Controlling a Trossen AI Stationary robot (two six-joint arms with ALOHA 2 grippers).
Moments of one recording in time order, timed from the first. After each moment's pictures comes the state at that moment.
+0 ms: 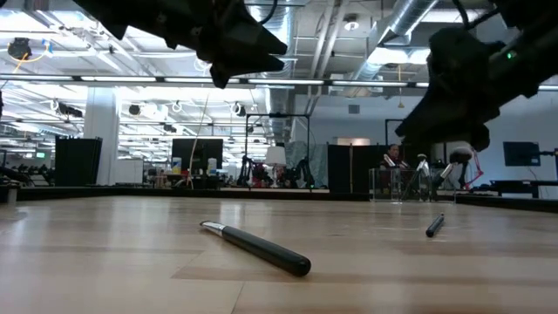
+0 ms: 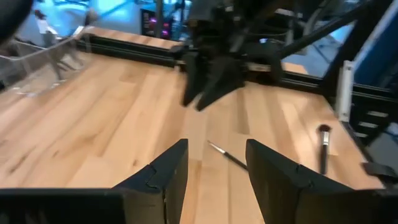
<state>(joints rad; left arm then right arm) -0.17 1.44 0.73 0.43 -0.19 -0.17 0.40 1.21 0.39 0.12 0.63 0.87</state>
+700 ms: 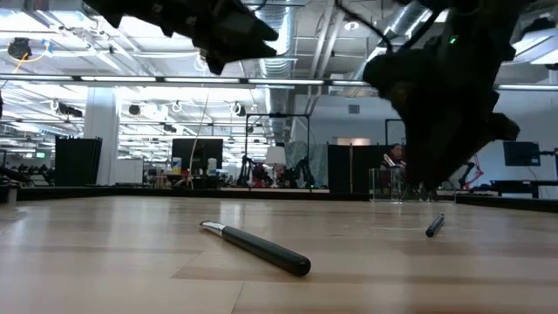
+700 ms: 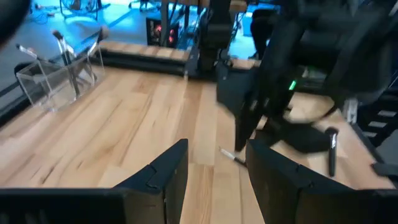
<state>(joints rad) -0.15 1.36 0.74 0.35 -0.19 -0.11 0.40 1.71 1.02 -0.64 0.24 1.34</state>
